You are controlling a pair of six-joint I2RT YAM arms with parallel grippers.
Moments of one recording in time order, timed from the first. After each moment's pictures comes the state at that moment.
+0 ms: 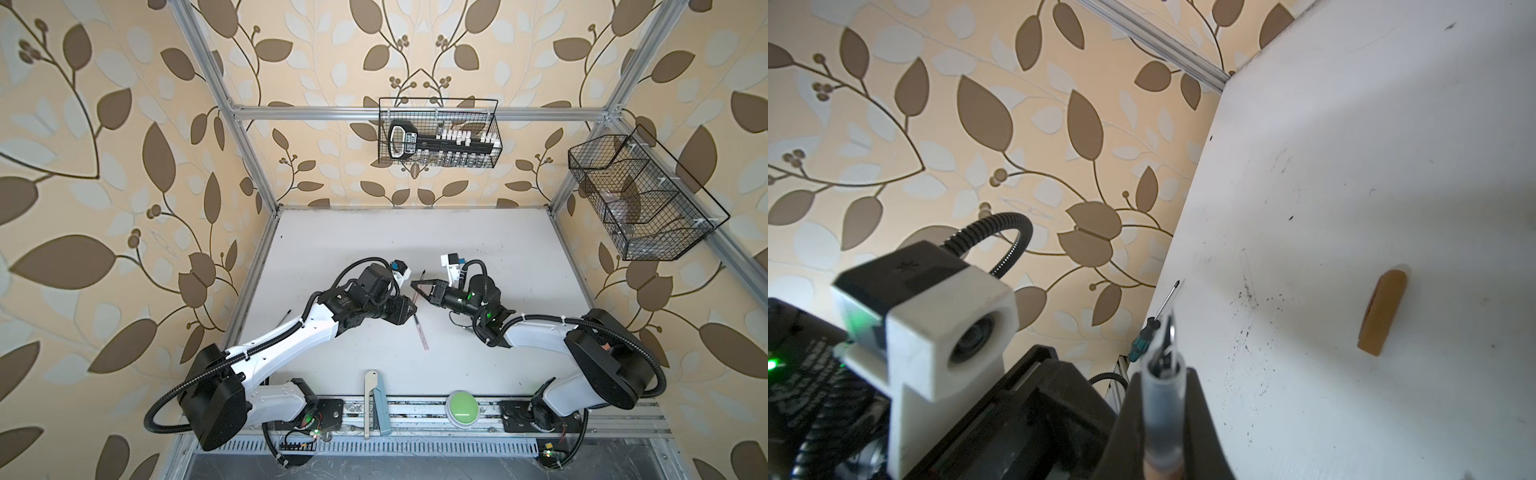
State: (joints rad) left arm -0.73 1.20 0.86 -0.40 0.26 -0.43; right arm 0.63 1.50 0.55 0.87 -0.39 1.05
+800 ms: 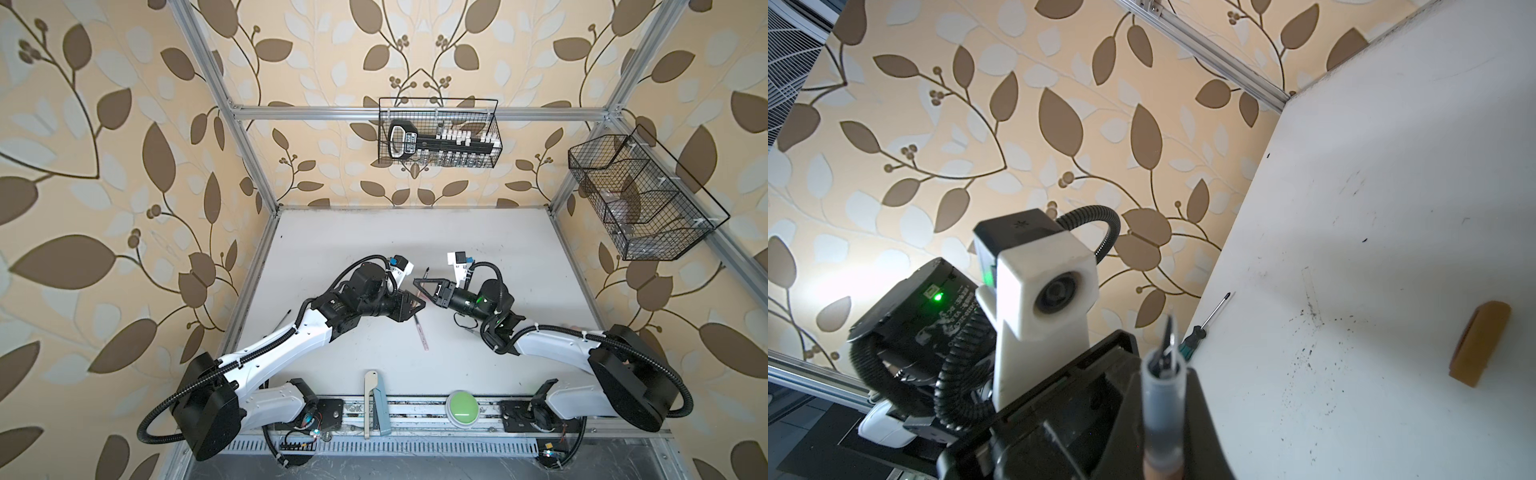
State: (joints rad) left arm -0.70 1.17 0.82 -0.20 0.45 -0.50; right arm 0.67 1.38 0.51 0.92 -0.39 1.07
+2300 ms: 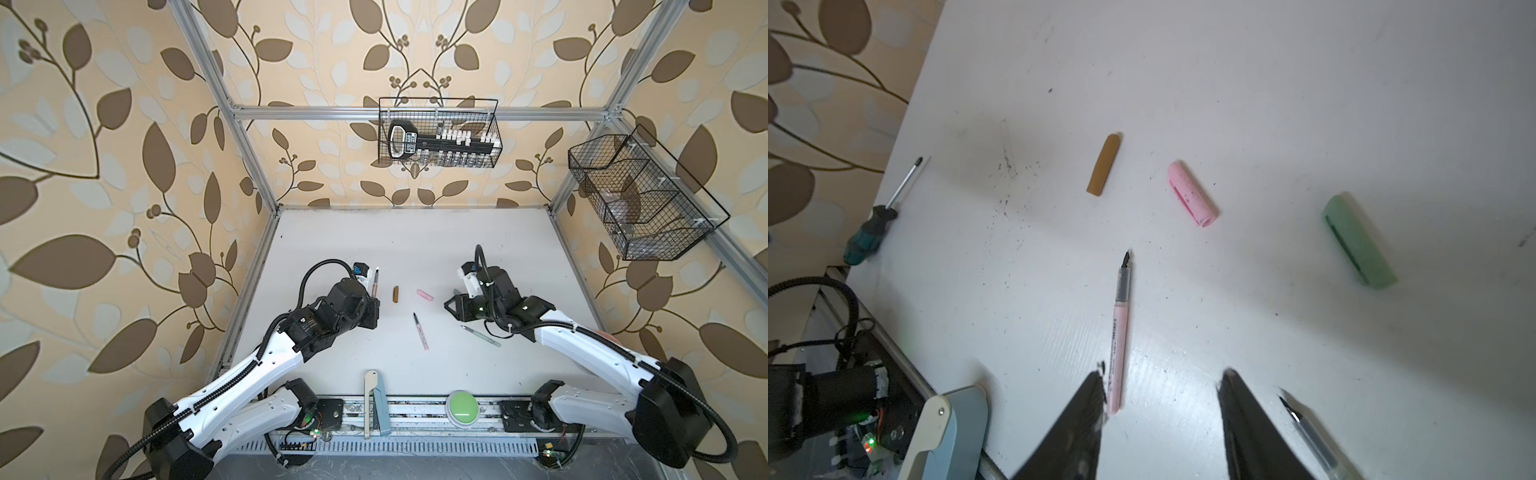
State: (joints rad) left arm -0.70 0.90 0.76 -0.57 -0.08 -0.51; right arm 0.59 1.23 0.74 -0.36 -0.16 0.42
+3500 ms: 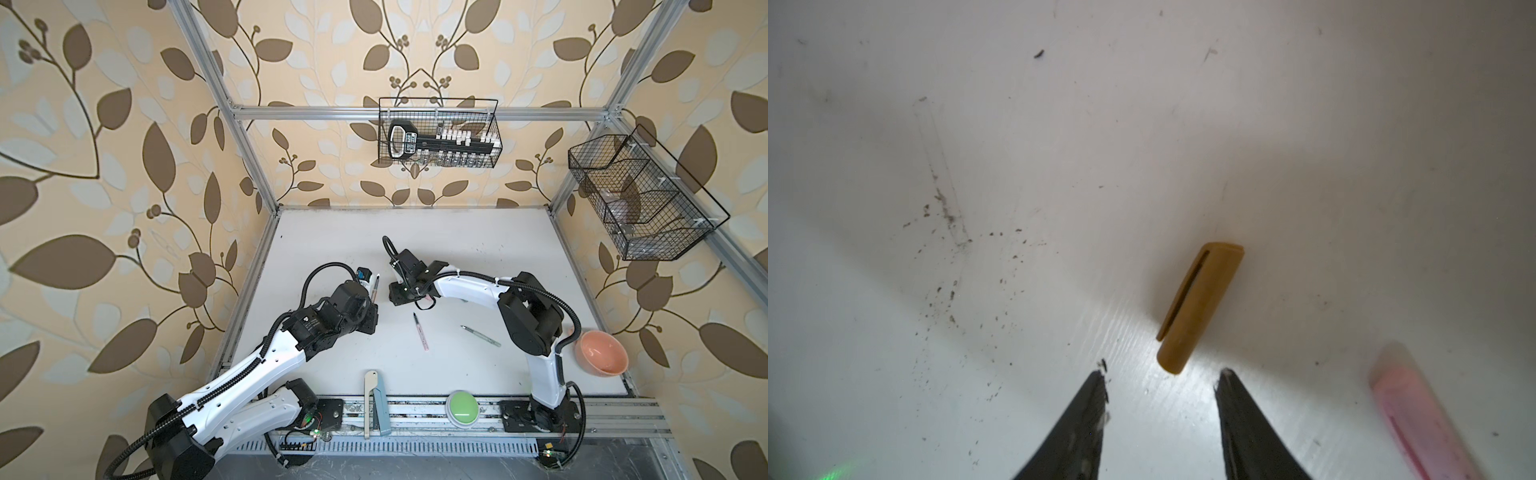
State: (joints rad) left arm -0.71 0.93 0.77 -0.64 -0.09 -0.45; right arm 0.78 2.06 1.48 -0.51 -0.02 0.47
